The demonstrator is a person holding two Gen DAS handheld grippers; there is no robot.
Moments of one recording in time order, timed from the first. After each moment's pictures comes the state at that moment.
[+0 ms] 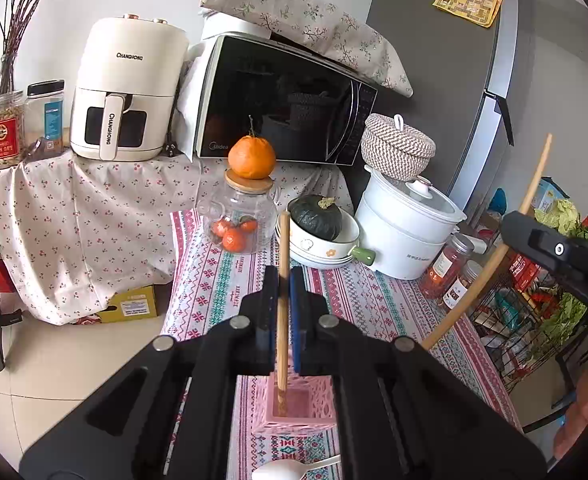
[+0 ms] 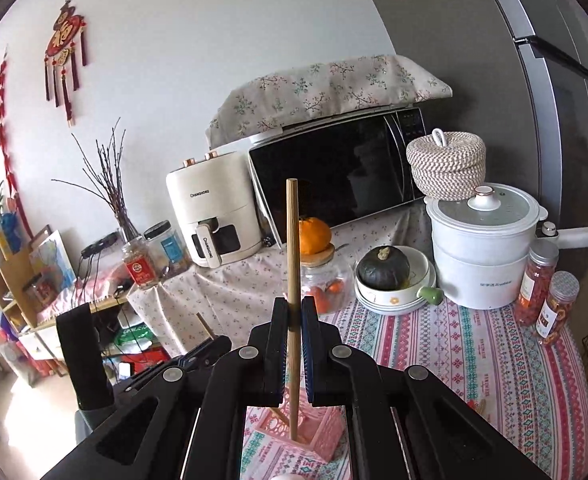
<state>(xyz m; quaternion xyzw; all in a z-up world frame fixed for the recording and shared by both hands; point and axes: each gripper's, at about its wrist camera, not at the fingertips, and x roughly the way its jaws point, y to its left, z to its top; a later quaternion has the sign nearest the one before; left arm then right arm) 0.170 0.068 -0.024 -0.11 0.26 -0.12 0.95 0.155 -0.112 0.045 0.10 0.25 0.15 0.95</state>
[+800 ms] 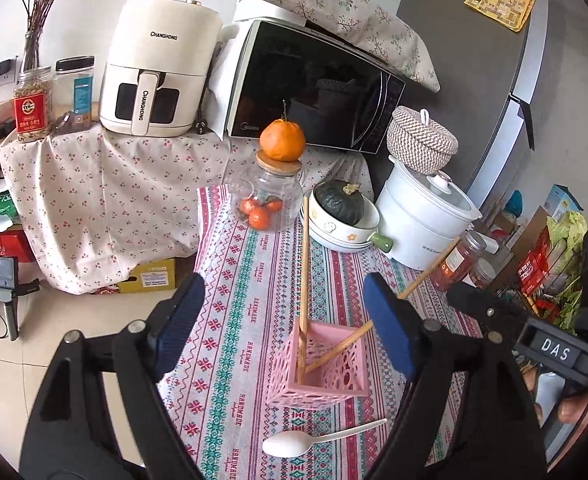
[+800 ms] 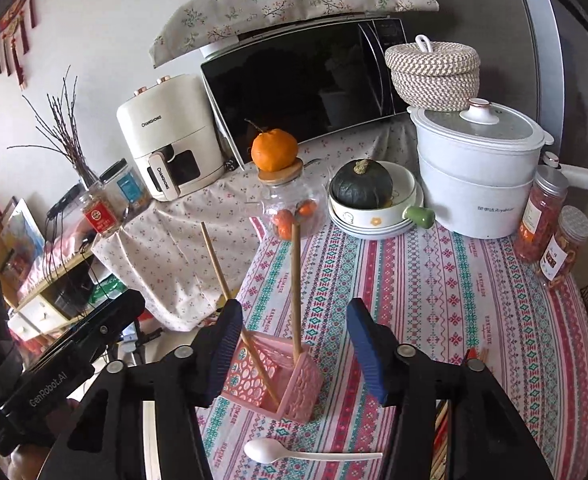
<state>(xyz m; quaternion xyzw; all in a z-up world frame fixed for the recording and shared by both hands) 0.158 0.084 -0.017 -0.12 0.30 -0.08 0.94 0.184 -0.131 -0.005 0.11 0.35 0.12 0.92</state>
